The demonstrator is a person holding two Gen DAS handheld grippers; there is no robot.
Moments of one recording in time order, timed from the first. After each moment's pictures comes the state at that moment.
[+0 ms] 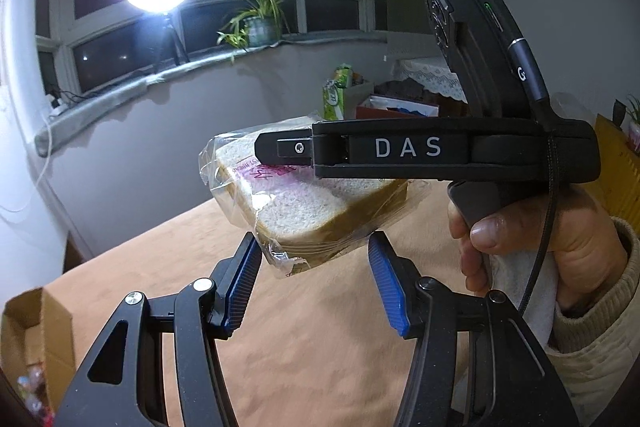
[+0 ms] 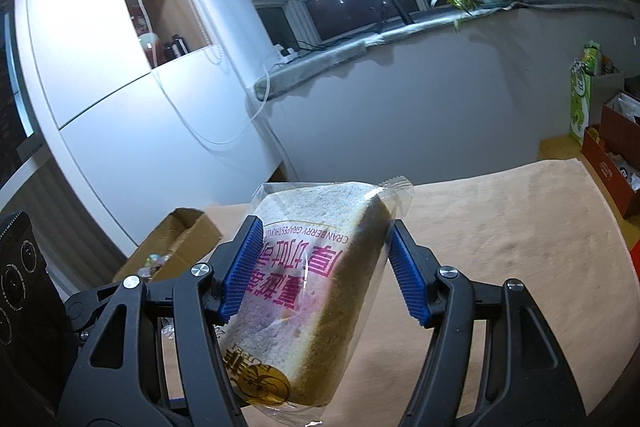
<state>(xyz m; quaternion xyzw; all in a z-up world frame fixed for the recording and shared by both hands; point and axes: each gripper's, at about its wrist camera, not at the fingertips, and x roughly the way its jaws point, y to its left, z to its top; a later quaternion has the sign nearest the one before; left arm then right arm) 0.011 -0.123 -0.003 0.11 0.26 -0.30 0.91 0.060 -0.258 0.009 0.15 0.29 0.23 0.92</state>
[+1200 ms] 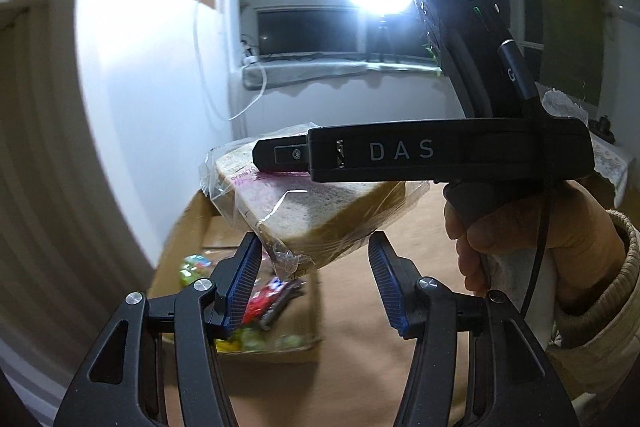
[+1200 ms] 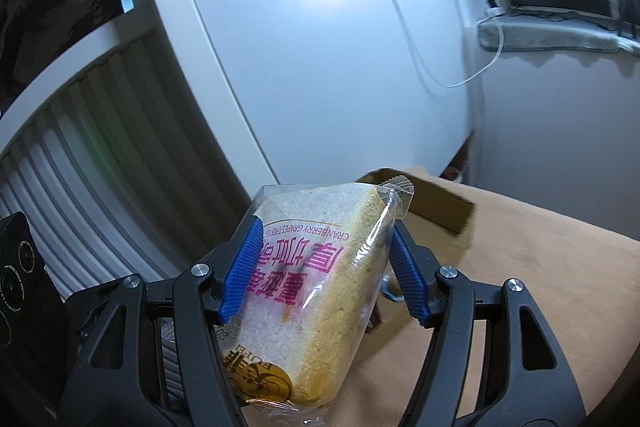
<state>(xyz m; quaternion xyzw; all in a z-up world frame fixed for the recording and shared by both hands) -0.048 0.153 0.000 0.02 0.25 -0.05 0.97 0.068 0.093 0.013 0.04 0.32 0.48 0.82</state>
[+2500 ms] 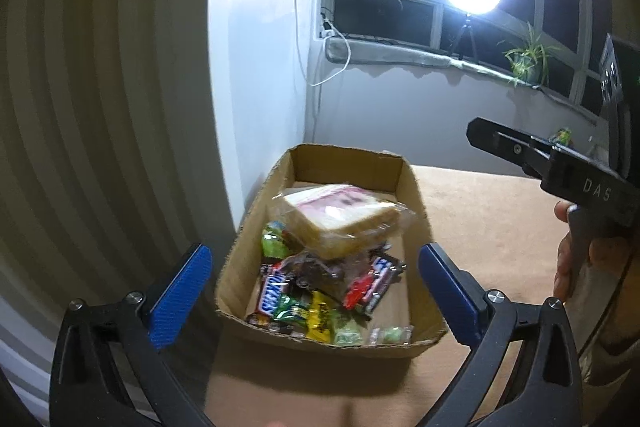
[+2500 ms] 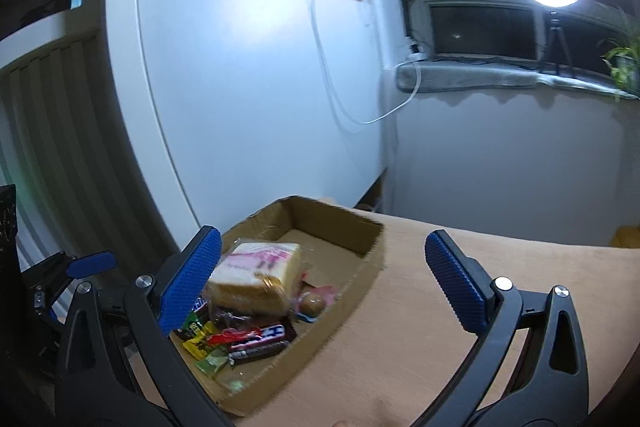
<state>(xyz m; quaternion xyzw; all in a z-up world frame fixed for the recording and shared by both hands) -0.046 0.222 -0.026 -0.05 0.28 0.05 0.96 0.049 0.050 0.003 0.02 0.24 0.31 0.92</state>
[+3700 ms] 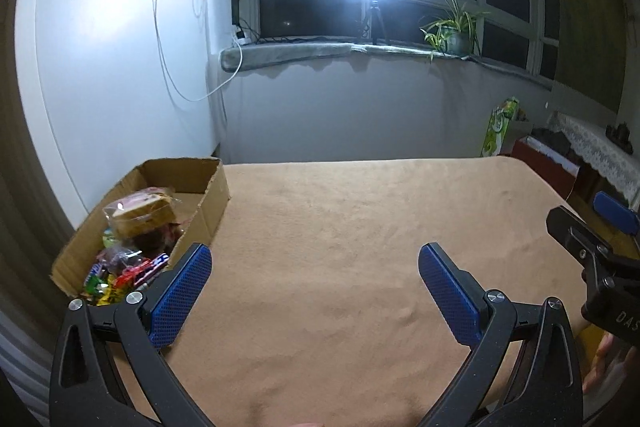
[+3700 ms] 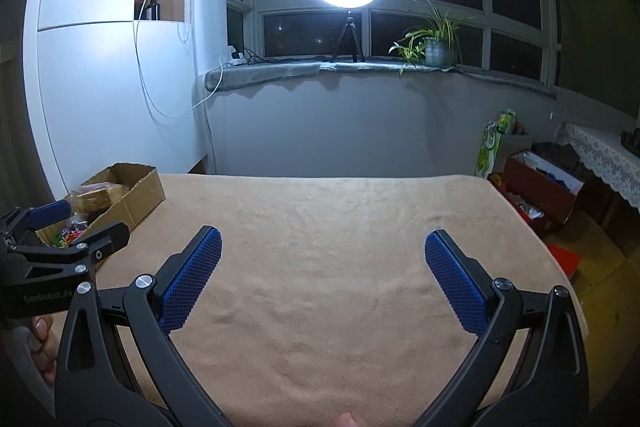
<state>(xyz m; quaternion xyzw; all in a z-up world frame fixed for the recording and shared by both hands) -0.035 0.007 -0.017 0.00 0.28 0.00 0.96 -0.061 -0.195 0.000 0.00 0.25 0.06 0.97</state>
